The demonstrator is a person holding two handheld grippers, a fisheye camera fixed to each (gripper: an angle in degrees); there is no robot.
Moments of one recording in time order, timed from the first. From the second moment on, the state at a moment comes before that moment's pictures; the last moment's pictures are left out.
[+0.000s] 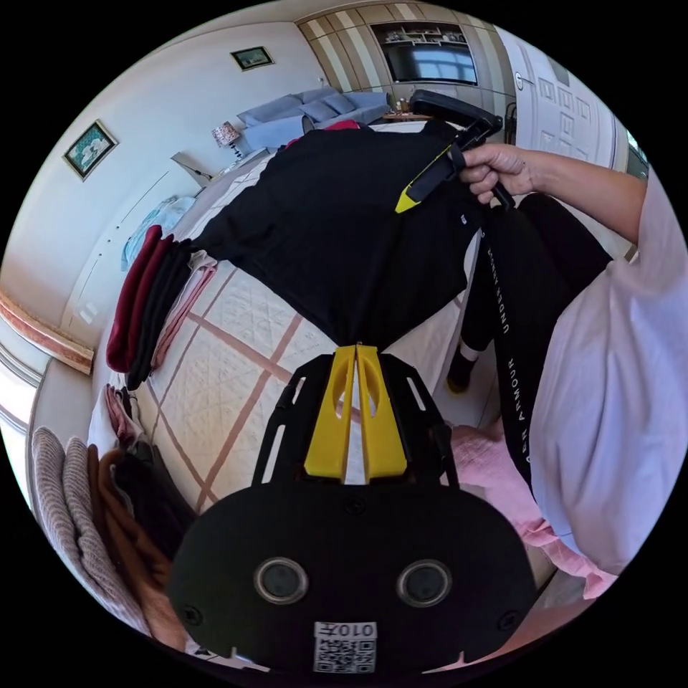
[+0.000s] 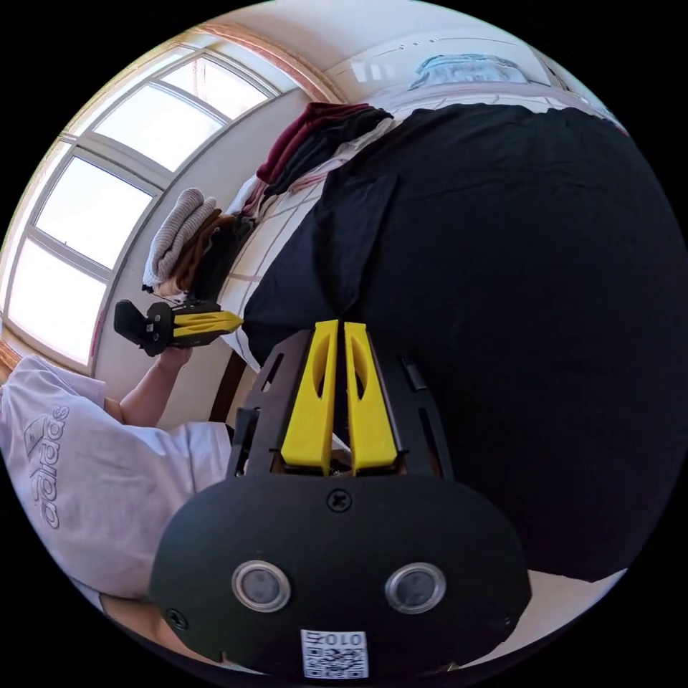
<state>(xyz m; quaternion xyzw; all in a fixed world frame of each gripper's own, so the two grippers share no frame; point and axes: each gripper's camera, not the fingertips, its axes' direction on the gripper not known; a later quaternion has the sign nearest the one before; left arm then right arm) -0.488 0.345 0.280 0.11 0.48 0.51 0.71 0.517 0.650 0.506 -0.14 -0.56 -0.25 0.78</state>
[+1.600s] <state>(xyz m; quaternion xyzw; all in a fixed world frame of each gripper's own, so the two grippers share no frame) -0.238 0.010 0.305 0.12 0.64 0.61 0.45 0.313 0.780 0.384 -0.12 -0.43 -0.38 0.81</state>
